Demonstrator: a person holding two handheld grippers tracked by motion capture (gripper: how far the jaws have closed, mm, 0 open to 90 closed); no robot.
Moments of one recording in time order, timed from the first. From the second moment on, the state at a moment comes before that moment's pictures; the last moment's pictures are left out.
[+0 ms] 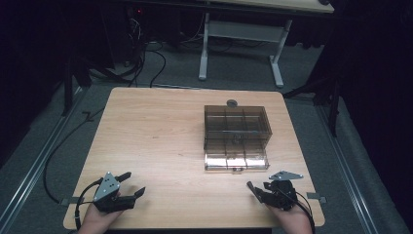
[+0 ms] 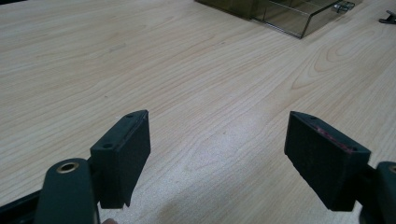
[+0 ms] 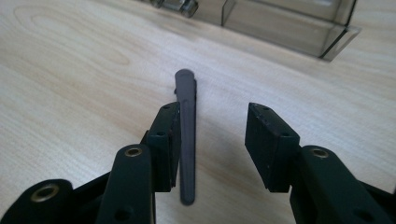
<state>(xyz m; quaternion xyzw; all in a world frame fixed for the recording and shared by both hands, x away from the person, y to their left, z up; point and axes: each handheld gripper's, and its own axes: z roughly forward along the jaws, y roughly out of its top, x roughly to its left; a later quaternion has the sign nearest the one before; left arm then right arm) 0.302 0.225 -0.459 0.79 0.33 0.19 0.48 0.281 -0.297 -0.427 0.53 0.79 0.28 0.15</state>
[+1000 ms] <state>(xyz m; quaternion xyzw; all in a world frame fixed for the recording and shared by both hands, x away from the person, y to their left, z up) 0.302 0.224 -0.459 0.79 0.32 0.20 0.48 0.310 -0.264 -0.405 0.47 0.87 0.13 0.09</state>
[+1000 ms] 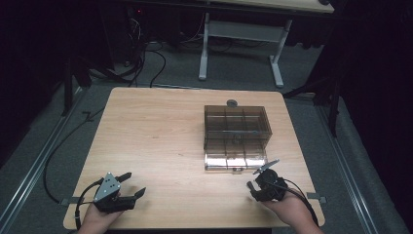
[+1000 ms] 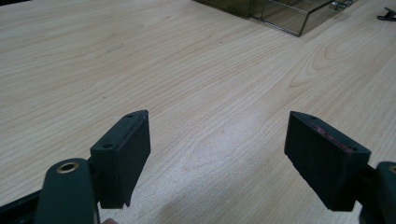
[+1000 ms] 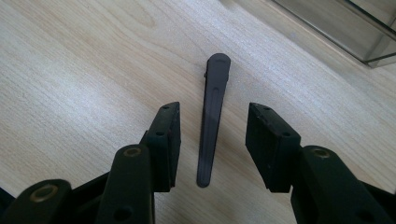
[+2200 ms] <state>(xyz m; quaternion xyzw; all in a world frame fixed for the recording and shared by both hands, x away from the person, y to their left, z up) 0.302 0.223 -0.459 0.79 0.32 0.19 0.48 0.346 -0.248 -0.413 0.47 0.88 0.04 0.02</state>
